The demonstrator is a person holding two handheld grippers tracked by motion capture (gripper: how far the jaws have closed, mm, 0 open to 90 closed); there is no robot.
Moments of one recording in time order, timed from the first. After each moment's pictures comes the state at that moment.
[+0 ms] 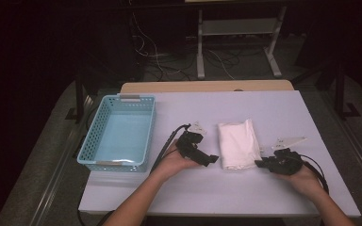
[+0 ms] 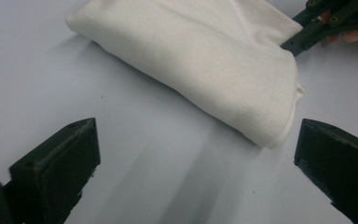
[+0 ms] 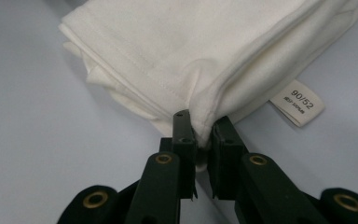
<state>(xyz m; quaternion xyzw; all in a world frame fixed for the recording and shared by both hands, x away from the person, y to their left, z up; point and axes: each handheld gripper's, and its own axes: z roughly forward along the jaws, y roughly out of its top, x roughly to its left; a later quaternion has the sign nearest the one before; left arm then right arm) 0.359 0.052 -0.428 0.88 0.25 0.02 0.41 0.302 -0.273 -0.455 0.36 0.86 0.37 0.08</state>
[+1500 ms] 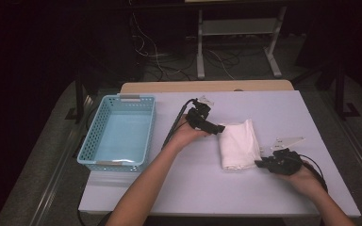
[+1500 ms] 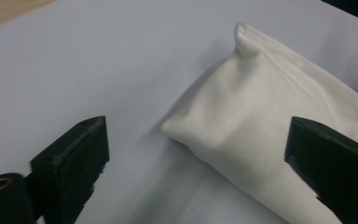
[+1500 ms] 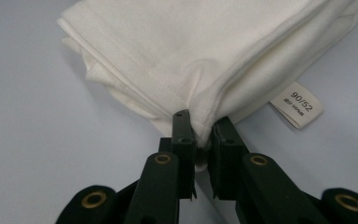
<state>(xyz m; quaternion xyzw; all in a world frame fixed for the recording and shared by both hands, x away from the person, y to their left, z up) 0.446 0.021 -0.412 0.86 0.29 0.05 0.42 0.302 -0.271 -0.454 0.35 0.86 0.35 0.09</state>
